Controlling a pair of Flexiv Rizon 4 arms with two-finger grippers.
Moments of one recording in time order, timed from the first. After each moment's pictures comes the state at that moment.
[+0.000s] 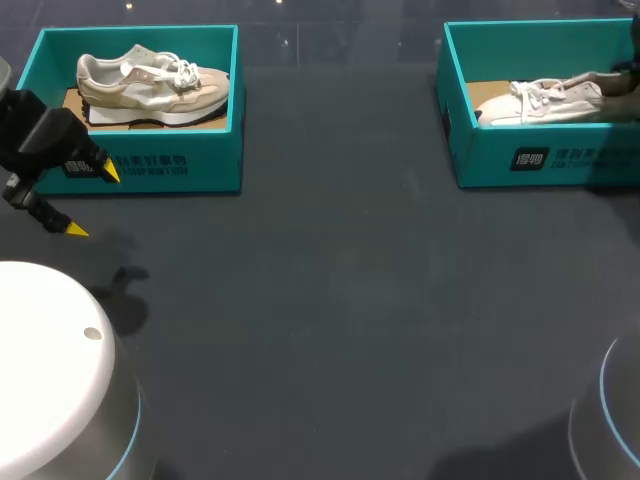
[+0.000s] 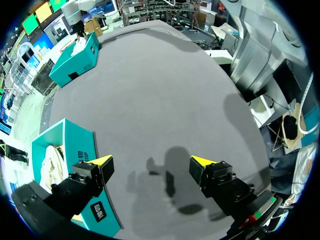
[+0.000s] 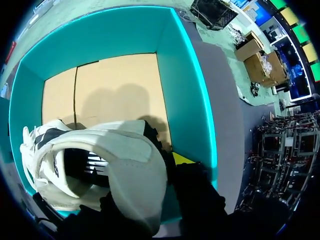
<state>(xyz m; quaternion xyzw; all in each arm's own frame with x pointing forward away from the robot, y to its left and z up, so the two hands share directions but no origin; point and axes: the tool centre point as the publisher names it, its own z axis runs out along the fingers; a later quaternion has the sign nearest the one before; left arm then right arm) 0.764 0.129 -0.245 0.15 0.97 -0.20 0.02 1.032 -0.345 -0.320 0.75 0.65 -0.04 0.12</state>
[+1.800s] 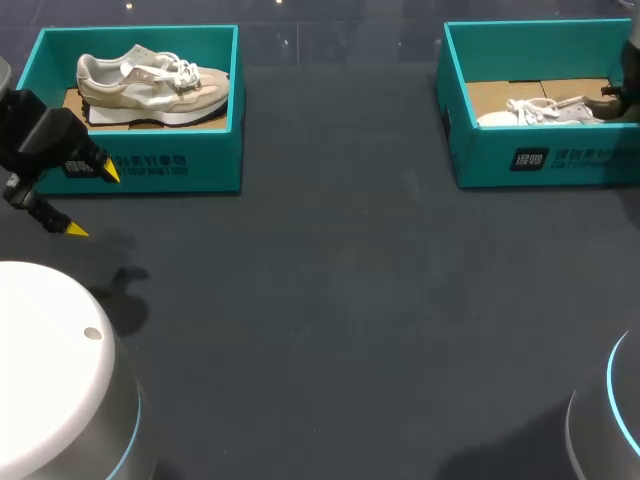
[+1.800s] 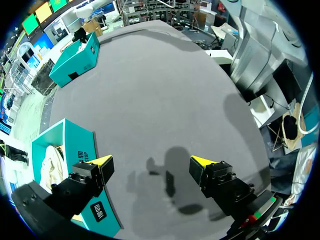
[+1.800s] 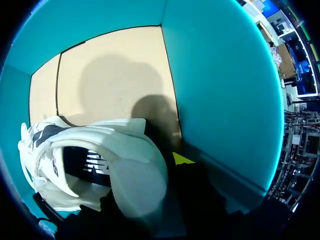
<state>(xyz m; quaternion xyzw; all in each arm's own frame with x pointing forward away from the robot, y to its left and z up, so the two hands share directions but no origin) 0.764 0.129 -0.245 0.15 0.97 -0.20 0.02 1.035 -0.349 -0.384 0.76 0.65 -0.06 0.05</state>
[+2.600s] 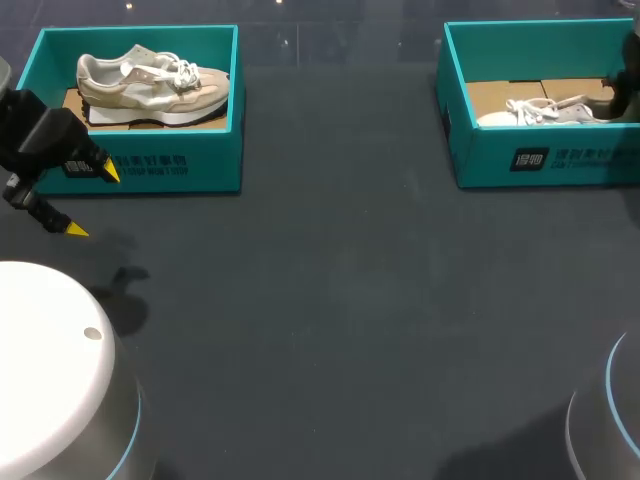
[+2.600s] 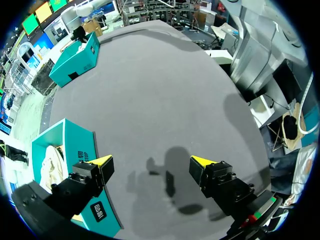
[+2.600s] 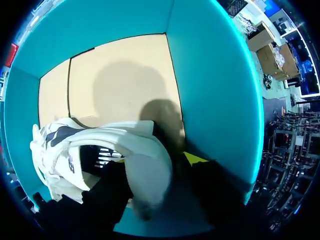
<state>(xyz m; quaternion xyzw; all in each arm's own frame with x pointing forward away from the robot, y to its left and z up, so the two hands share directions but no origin) 0.764 0.129 -0.245 0.15 0.97 -0.20 0.02 1.040 -0.341 -0.365 0.76 0.65 -0.03 0.05</state>
